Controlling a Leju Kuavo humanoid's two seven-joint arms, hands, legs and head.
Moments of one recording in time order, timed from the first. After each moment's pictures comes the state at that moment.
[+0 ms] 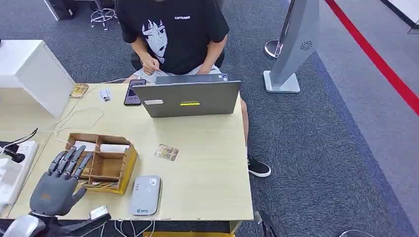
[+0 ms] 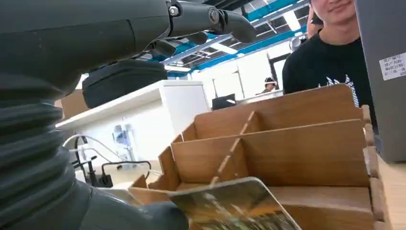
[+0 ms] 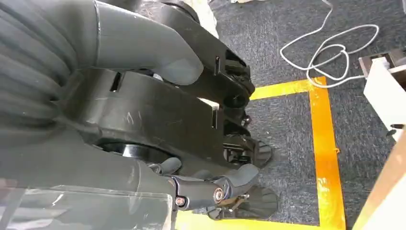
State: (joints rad) left arm -0.01 0.60 -0.38 -1.55 -1.00 0.55 -0.09; right arm 0.08 -0.22 0.85 -1.04 -0.95 -0.40 0.16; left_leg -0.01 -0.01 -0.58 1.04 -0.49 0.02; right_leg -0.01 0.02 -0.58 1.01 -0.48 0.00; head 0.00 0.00
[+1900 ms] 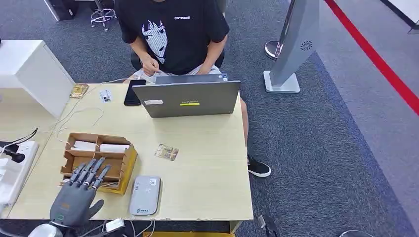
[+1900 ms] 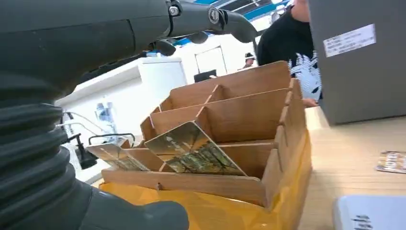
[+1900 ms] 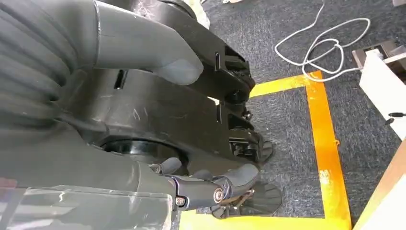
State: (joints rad) left arm 0.01 0.56 -0.49 -1.58 -0.98 0.48 -0.01; right arm 0.10 -0.23 0.86 -1.07 -0.99 -0.44 0.11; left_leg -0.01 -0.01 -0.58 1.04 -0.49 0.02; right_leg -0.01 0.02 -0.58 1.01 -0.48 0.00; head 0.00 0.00
